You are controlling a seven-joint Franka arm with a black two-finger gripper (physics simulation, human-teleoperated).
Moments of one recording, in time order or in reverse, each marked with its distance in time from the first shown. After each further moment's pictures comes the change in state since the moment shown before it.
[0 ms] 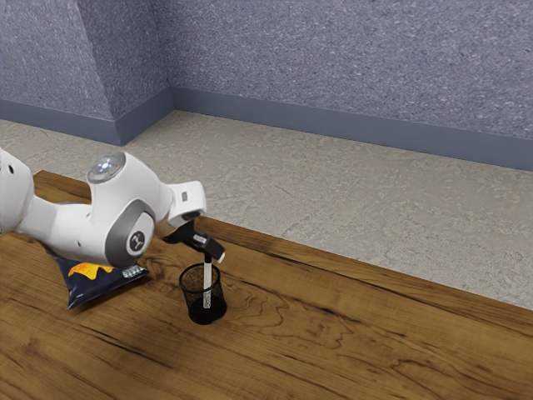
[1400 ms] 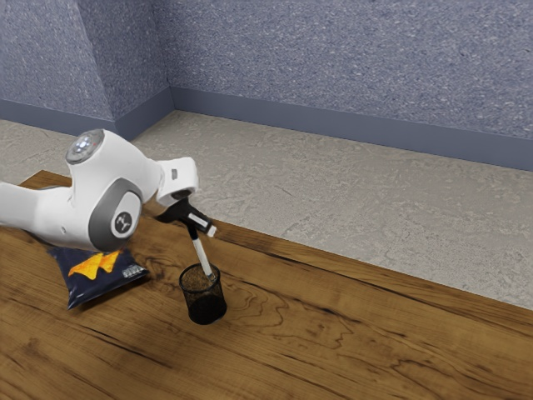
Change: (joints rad) arm -0.020 -0.175 0.004 -0.015 -0.026 -0.063 0.067
